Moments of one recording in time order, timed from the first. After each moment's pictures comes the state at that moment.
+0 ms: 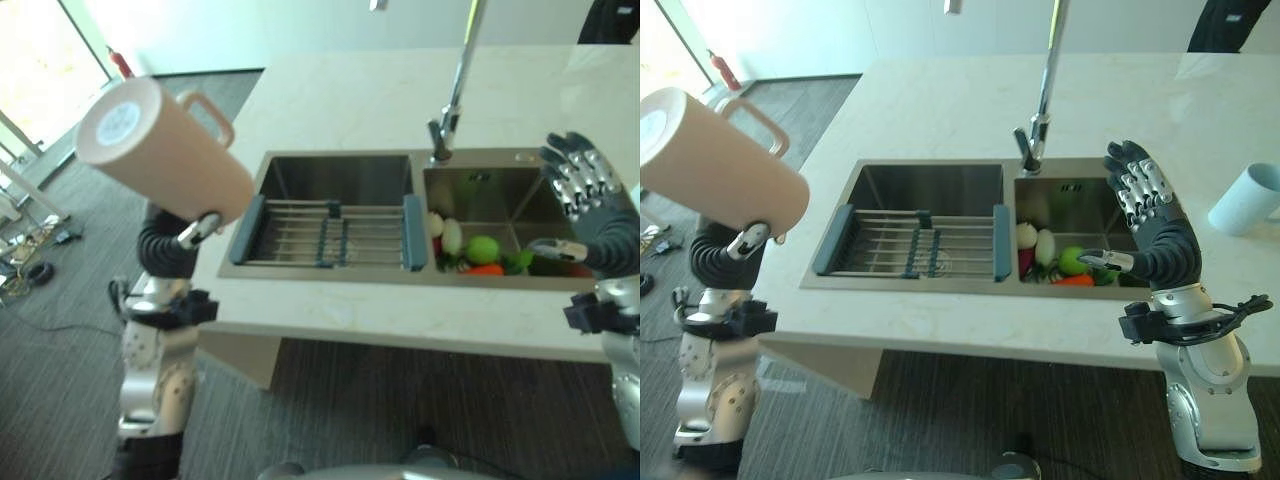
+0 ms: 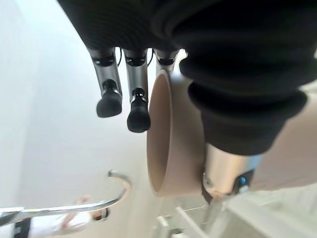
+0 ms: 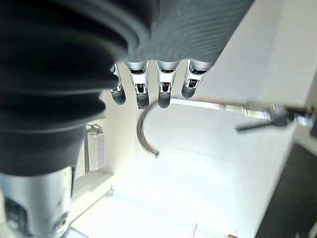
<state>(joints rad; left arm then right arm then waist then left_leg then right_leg) -0.09 0.34 0.10 -0.32 -0.69 -0.25 -0.18 0.06 -0.57 -0.29 -0.50 0.43 -0.10 0.16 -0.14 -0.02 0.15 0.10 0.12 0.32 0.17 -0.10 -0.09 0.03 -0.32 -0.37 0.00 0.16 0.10</state>
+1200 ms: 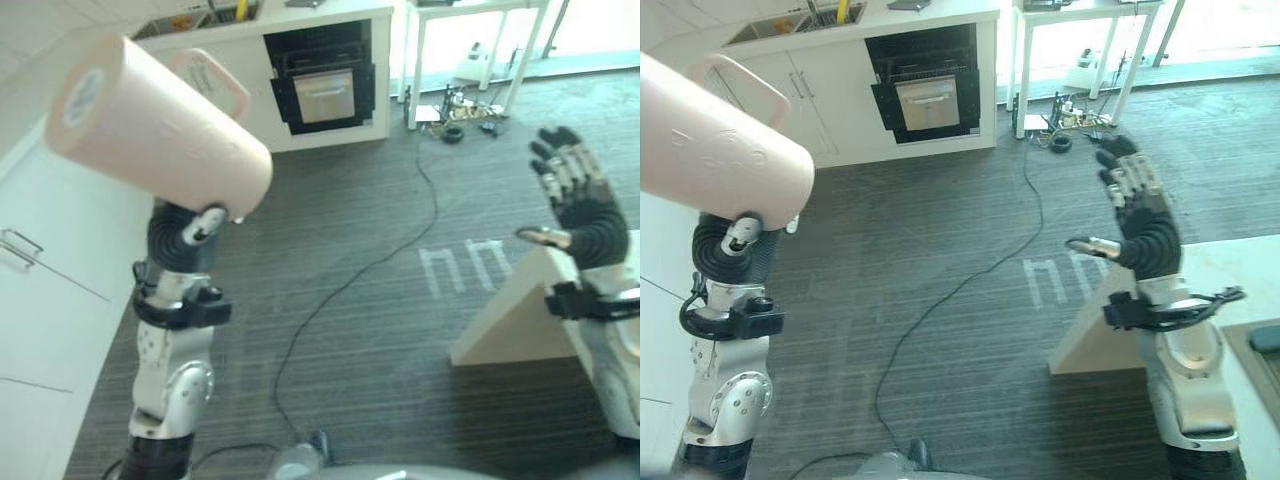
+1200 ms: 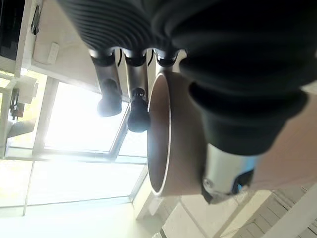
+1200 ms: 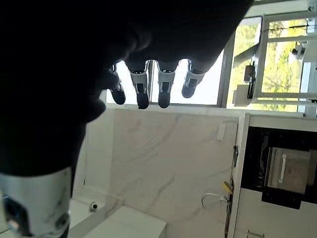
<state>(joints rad) 0.00 0.32 0.11 -0.44 -0.83 -0.25 -0.17 0.06 -0.55 -0.27 -0.44 0.43 -0.12 0.09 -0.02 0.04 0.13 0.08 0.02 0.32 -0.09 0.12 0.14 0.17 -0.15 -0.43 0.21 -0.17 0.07</state>
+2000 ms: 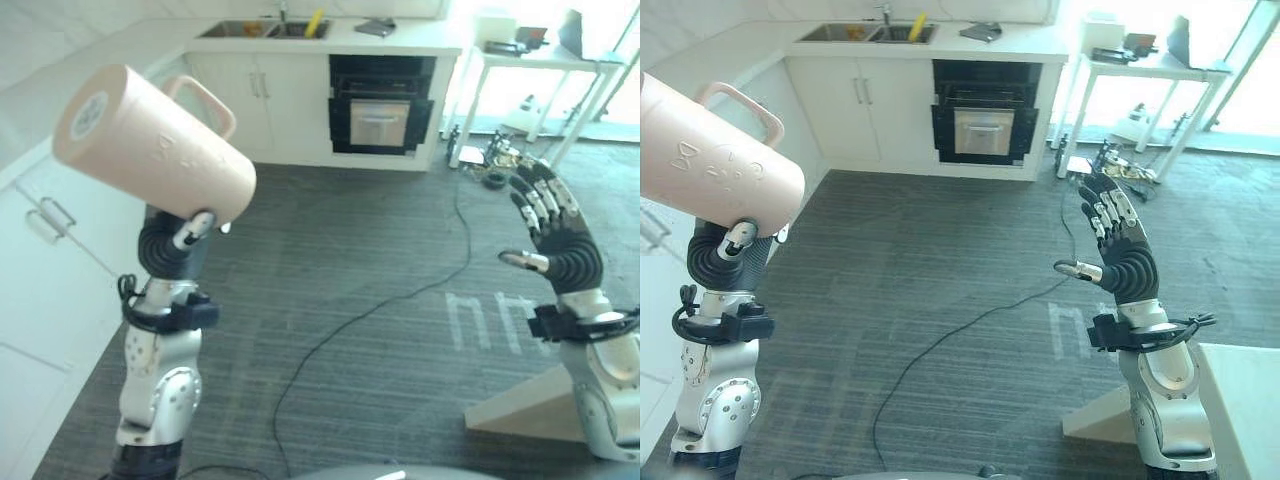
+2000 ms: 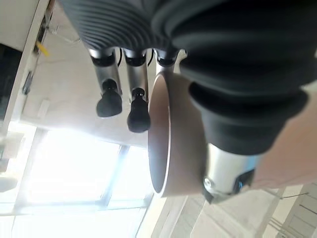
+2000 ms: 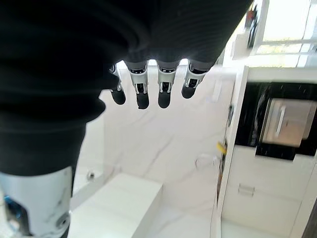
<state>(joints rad) 0.03 0.37 0.12 -0.43 -0.80 -0.23 -0.16 0.10 -0.46 -0.17 -0.44 0.39 -0.12 0.11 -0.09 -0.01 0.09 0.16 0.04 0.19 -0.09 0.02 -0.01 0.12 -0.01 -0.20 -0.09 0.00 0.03</state>
